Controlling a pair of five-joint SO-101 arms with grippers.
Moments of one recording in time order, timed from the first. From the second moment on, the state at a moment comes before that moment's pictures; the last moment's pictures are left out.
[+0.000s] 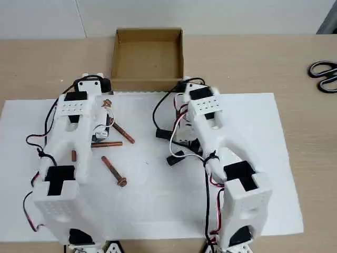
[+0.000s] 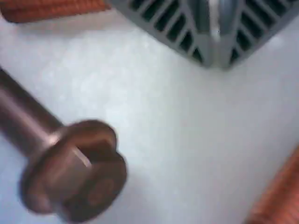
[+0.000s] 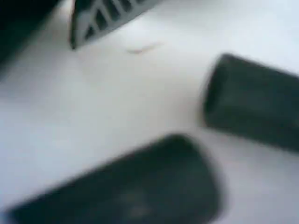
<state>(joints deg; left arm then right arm) -7.2 19.6 8.1 74.5 2.7 -18.8 21.2 -0.6 79.7 -17.9</state>
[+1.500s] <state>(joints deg) -8.8 19.9 2.0 79.4 6.8 -5.1 5.5 -5.5 97.6 -14.6</state>
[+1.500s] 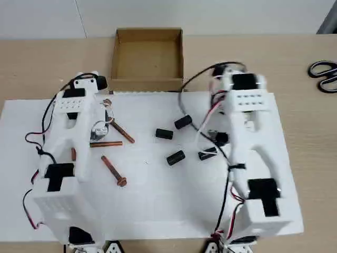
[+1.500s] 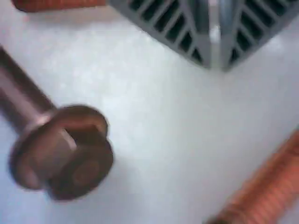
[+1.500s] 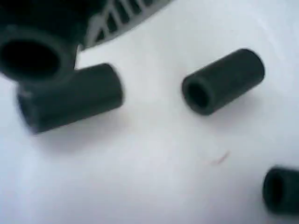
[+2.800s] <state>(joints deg) -21.1 19.9 -7.8 88.9 -3.8 16.2 -28.6 30.4 90.4 -12.3</state>
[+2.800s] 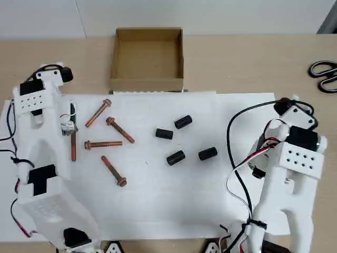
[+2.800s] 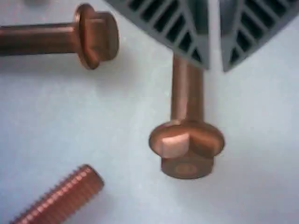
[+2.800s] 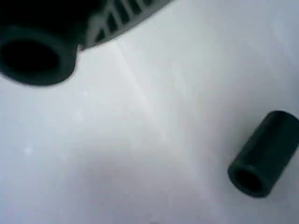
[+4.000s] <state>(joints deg) -21.1 19.9 0.6 78.6 -8.1 16.2 -28.6 30.4 90.4 -12.3</state>
